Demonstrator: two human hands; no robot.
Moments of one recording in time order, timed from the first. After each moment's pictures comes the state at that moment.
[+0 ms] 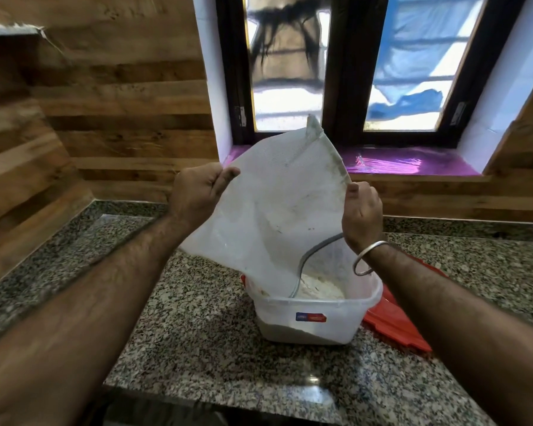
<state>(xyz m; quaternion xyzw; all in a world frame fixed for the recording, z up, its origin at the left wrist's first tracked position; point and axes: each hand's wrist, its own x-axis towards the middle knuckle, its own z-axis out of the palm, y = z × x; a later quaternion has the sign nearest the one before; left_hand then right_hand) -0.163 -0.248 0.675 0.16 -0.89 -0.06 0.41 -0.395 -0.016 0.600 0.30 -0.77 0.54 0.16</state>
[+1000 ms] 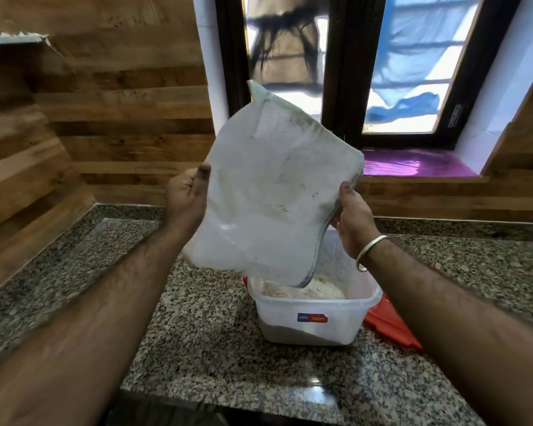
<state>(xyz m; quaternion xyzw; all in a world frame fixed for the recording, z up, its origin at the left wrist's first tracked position) -0.152 -0.245 0.660 0.24 -0.74 -0.40 0.48 -0.372 -0.024 0.625 0.17 -0.54 0.78 -0.26</state>
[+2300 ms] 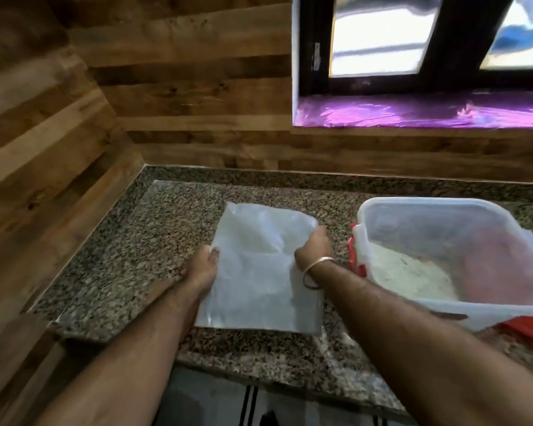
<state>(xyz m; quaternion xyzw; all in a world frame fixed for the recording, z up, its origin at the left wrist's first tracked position) 0.014 -0.432 0.424 0.54 -0.76 -0.35 0.13 -0.188 -0.250 0.481 0.16 -0.87 0.38 -0.26</state>
